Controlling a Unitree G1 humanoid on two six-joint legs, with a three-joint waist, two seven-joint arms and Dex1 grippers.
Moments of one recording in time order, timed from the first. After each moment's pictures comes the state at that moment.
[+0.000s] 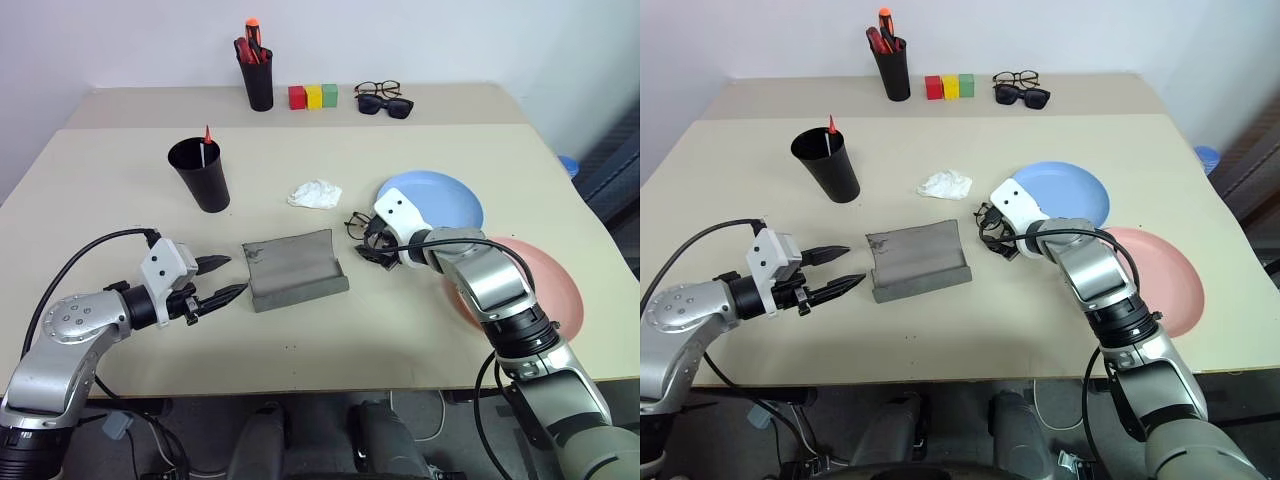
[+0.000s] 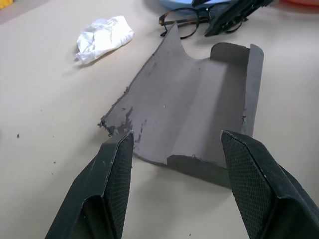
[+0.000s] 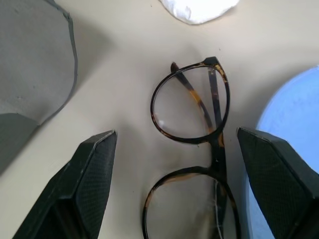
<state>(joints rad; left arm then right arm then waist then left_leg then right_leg) -0.01 0.76 0.18 -0.37 -0.42 0.37 -0.88 -0.66 -0.49 0.28 -0.05 0.08 0.91 0.56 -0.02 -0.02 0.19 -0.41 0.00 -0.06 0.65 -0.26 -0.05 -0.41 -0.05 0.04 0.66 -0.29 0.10</state>
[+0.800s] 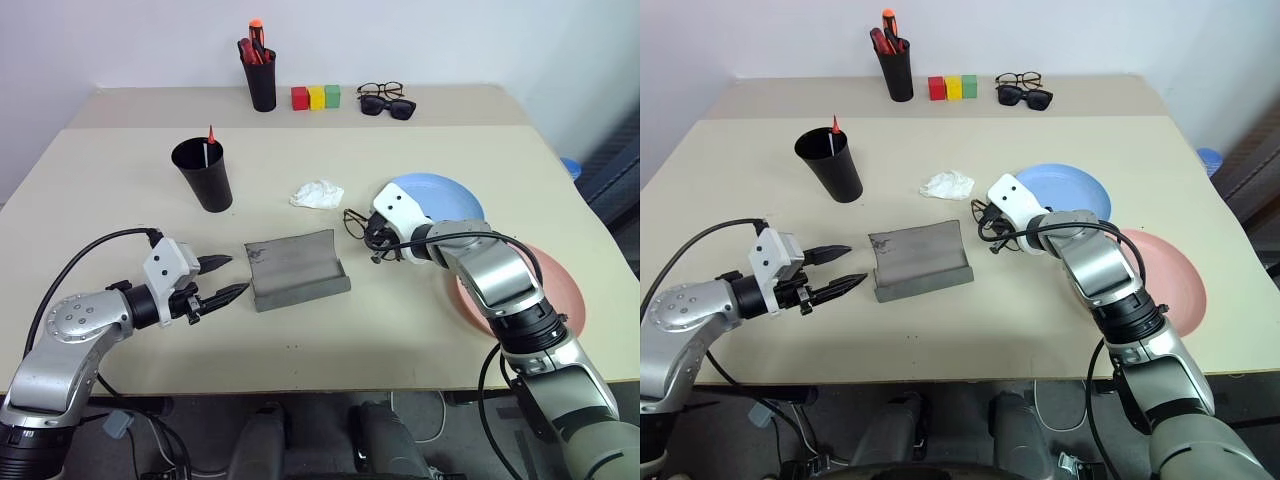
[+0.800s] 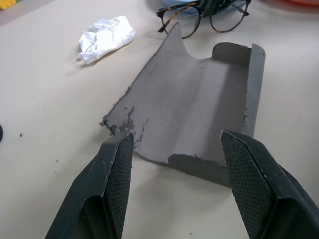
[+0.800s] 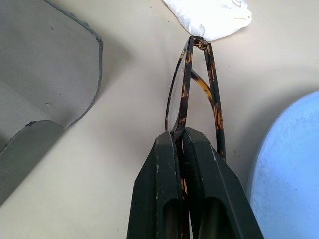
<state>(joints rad) -0.01 0.76 0.17 -0.37 -0.42 0.37 -0.87 -0.69 -0.52 0.30 -0.10 0.08 0.96 0.61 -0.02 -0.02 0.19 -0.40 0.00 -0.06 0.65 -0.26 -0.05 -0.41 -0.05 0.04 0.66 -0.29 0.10</state>
